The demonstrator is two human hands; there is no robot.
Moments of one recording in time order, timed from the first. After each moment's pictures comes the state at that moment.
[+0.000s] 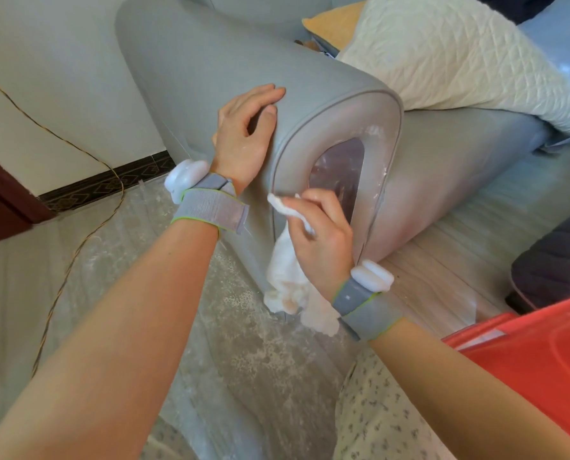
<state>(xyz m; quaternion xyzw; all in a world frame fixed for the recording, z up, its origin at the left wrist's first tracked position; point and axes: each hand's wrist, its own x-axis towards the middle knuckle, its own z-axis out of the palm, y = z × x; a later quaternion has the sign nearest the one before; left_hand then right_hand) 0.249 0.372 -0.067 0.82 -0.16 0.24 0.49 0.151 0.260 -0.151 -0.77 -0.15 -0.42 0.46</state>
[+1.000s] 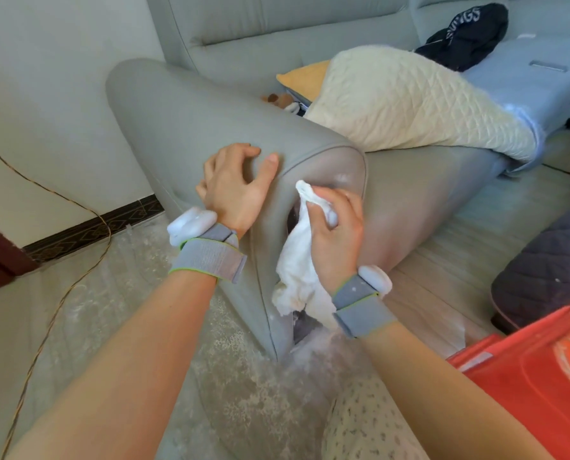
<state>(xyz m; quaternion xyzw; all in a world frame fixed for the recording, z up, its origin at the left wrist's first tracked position) 0.219 0.344 -0.038 0.88 -0.06 0.22 0.42 0.174 0.229 -0.096 -0.67 0.03 -0.38 0.64</state>
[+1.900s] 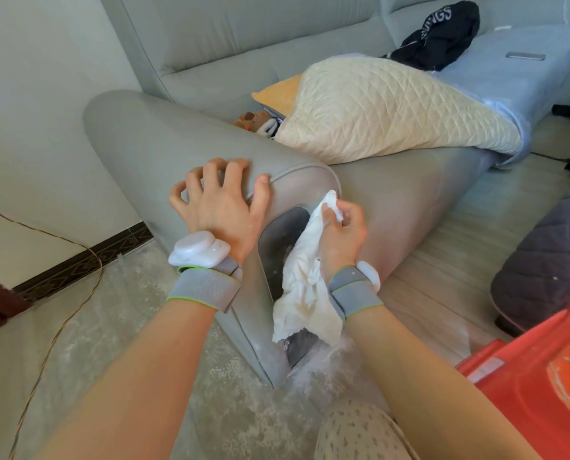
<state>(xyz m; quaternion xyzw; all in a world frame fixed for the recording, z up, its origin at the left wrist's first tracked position) 0.230 0.305 -0.043 0.91 -0.05 0.37 0.14 0.235 0.179 -0.114 -0.54 0.20 -0.36 0.74</state>
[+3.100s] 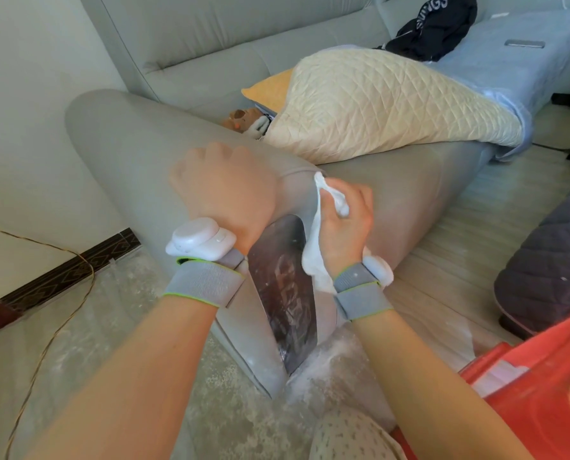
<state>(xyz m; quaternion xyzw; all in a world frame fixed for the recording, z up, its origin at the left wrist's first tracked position) 0.252 0.277 -0.029 0.89 -0.08 0.42 0.15 0.244 0.161 -0.104 -0.64 0.11 -0.46 0.61</state>
